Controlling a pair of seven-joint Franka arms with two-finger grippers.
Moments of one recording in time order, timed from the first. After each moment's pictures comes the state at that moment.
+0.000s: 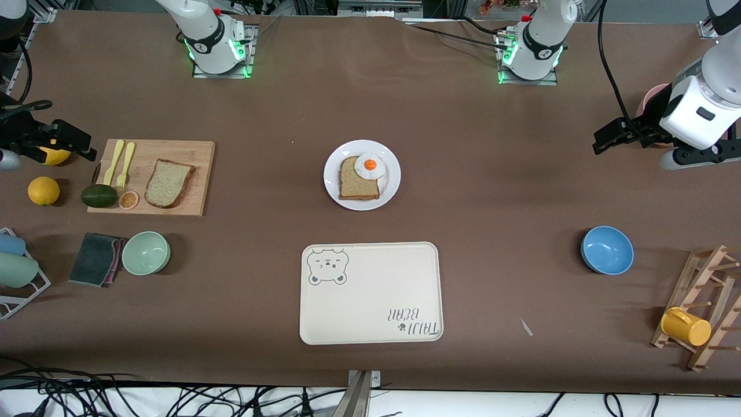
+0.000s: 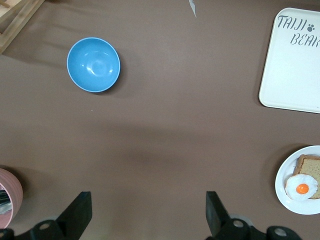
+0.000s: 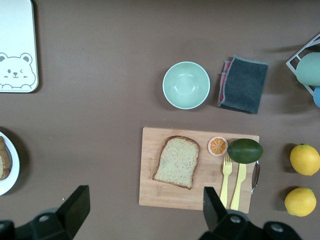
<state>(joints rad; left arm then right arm) 0.18 0.02 -0.27 -1.62 -0.03 1.56 -0.27 -0.04 0.04 -0.01 -1.62 0.02 1.67 -0.09</state>
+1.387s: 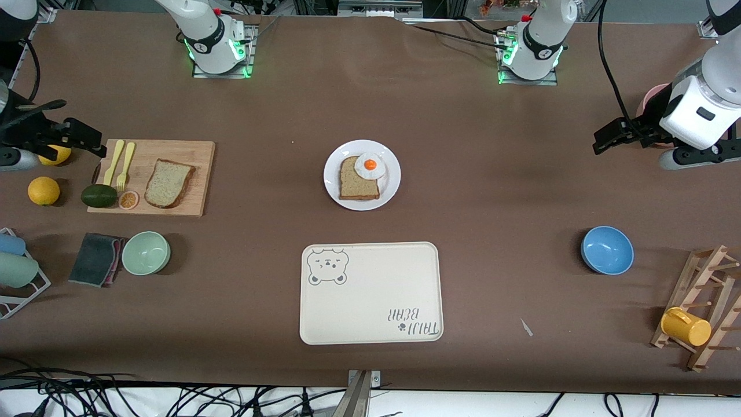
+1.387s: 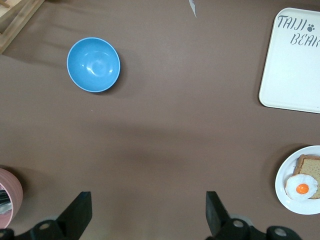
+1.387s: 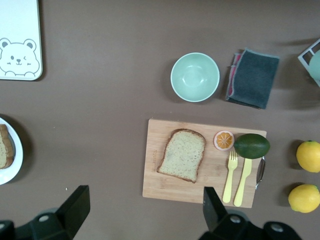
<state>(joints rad) 0.18 0.02 -0.27 -1.62 -0.03 1.56 -0.27 -0.02 0.06 0.00 -1.62 0.02 1.64 -0.09</state>
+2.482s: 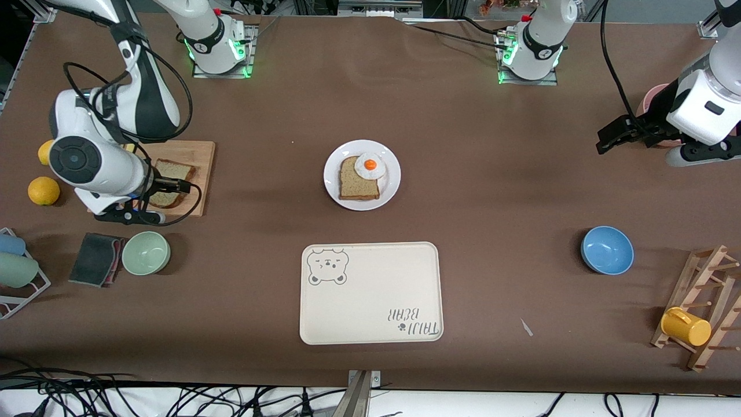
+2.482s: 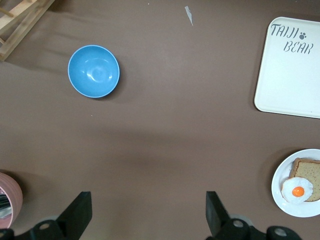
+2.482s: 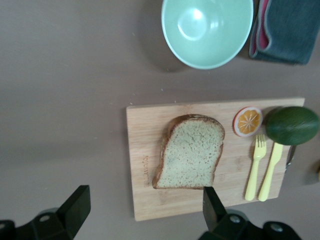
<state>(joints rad) 0.18 0.02 -0.27 -1.59 -0.03 1.56 -0.27 0.12 0.27 -0.02 -1.91 -0.18 1.92 0.26</state>
